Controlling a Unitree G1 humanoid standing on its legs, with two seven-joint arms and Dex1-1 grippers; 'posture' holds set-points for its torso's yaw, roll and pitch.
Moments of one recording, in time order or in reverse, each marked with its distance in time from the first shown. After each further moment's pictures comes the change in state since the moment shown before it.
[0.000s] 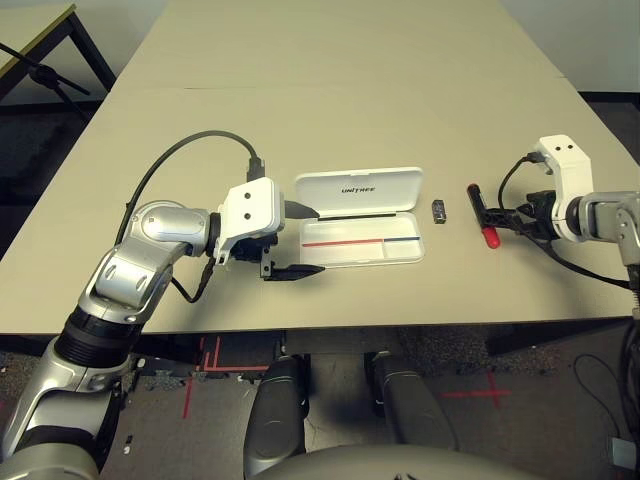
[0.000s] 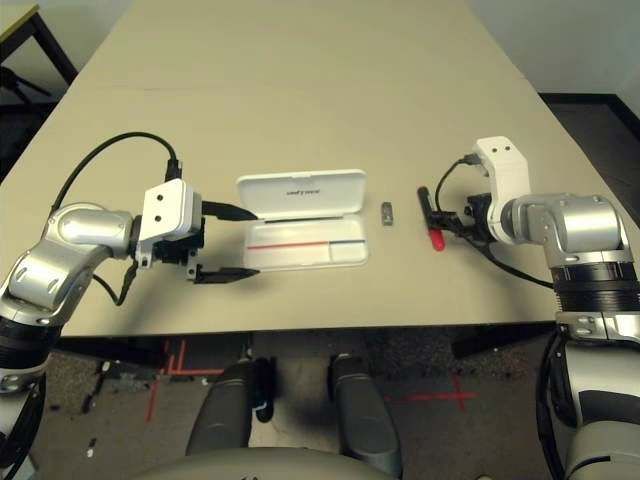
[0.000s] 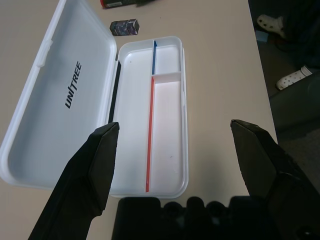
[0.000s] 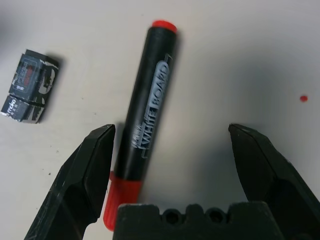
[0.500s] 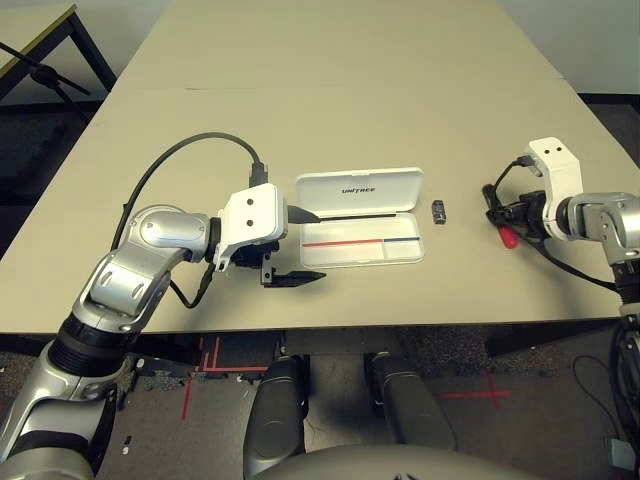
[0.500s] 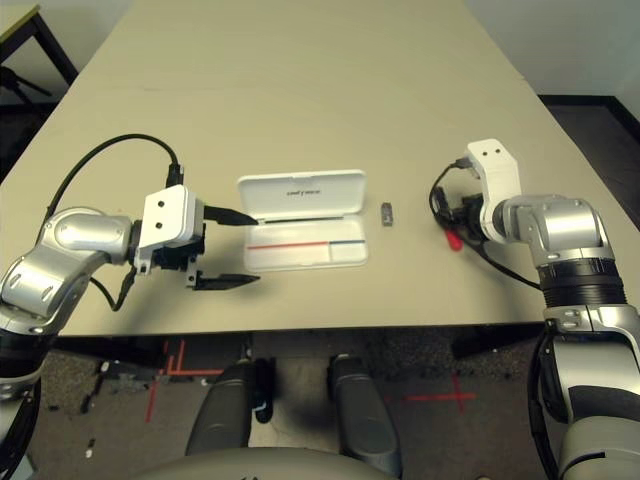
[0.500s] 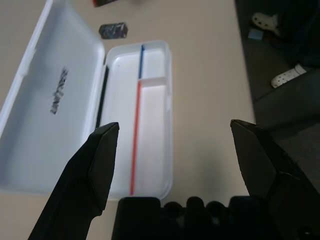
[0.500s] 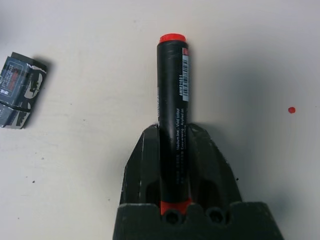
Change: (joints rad) left arm 0.056 0.034 0.011 -0.185 -0.032 0.113 0.035; right arm -0.008 0.009 0.010 0.037 -0.034 -0.057 0.014
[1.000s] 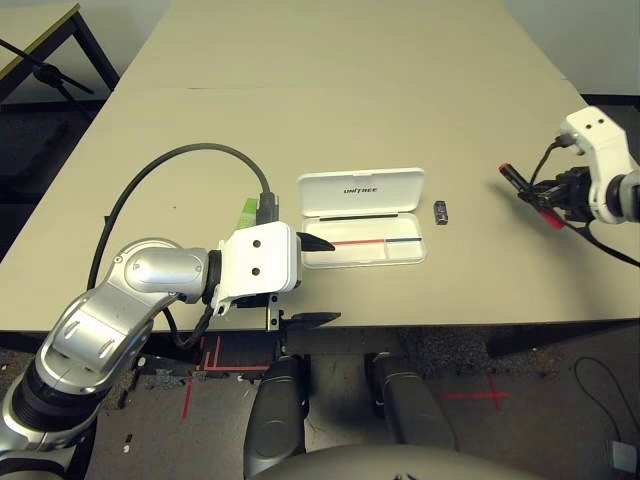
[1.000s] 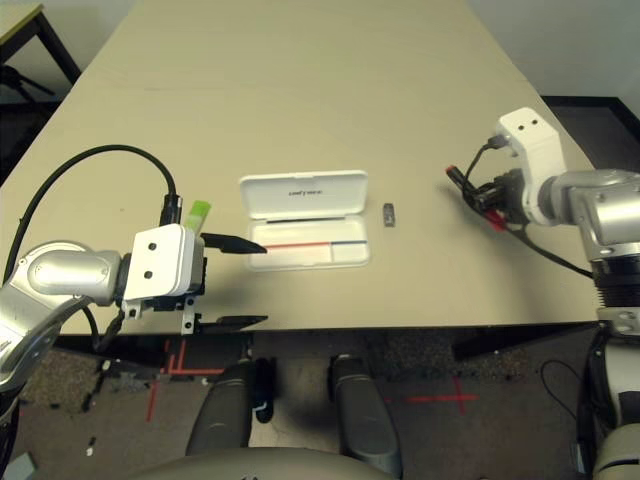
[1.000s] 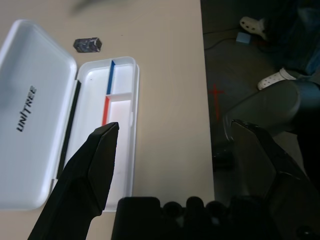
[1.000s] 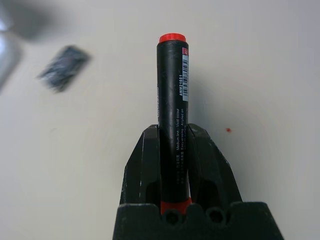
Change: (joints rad) left arm 0.103 0.059 0.037 -0.265 -0.108 0.164 0.118; right arm 0.002 -0.292 0.061 -0.166 -0.007 -0.158 0.367
